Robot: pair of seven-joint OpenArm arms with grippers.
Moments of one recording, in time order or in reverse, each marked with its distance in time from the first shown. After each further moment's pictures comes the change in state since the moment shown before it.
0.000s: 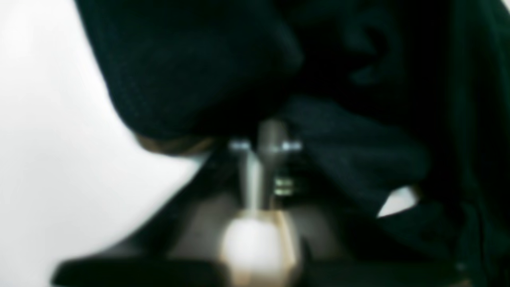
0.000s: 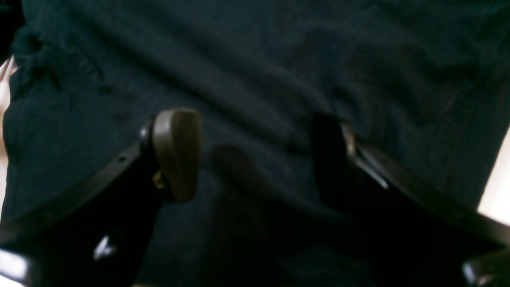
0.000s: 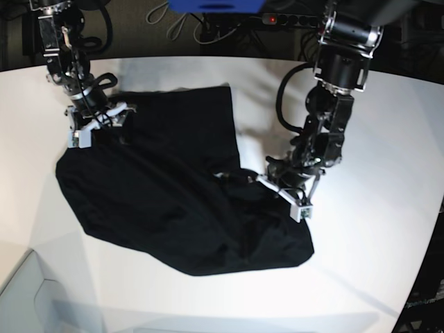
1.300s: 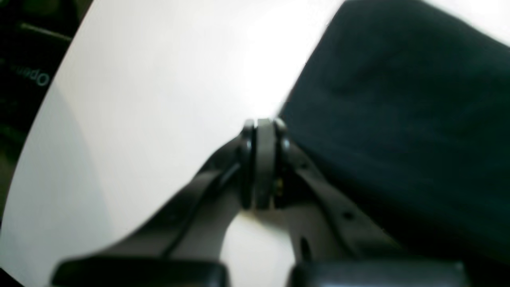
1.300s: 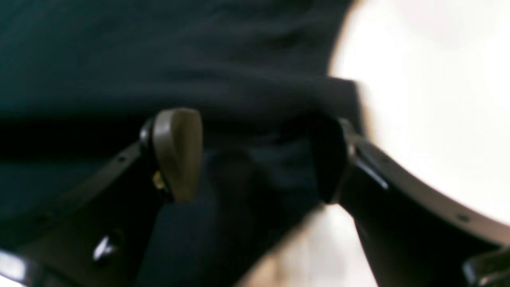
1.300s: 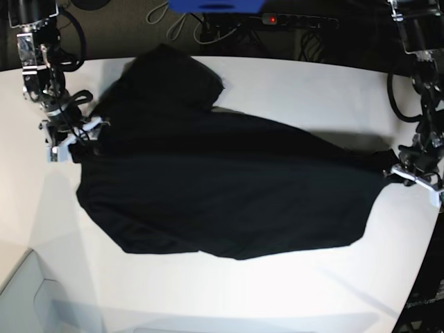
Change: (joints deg) left arm 15.6 -20.0 -30.7 28.5 0.1 -0.1 18.0; right arm 4.1 6.4 4.0 -1.5 0.0 -0.3 -3.5
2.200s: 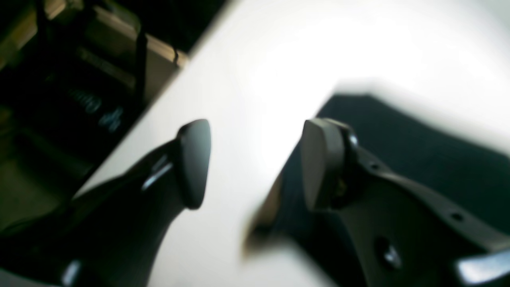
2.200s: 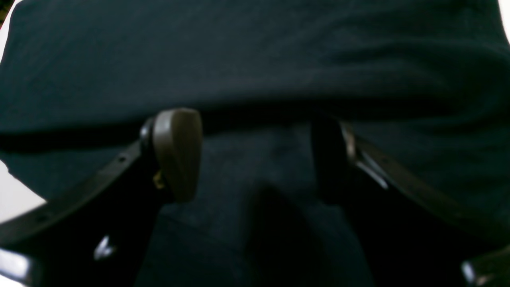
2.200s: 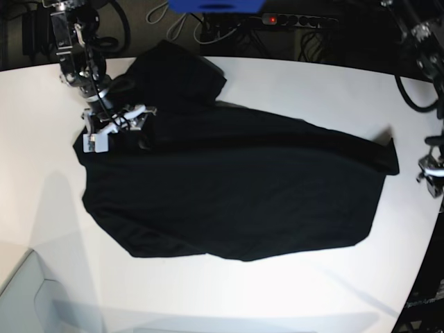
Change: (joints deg) left arm -0.4 6.1 -15.2 9.9 1.3 0.4 -0.9; right arm -3.6 -10.5 -5.8 7.8 0.1 -0.7 0.2
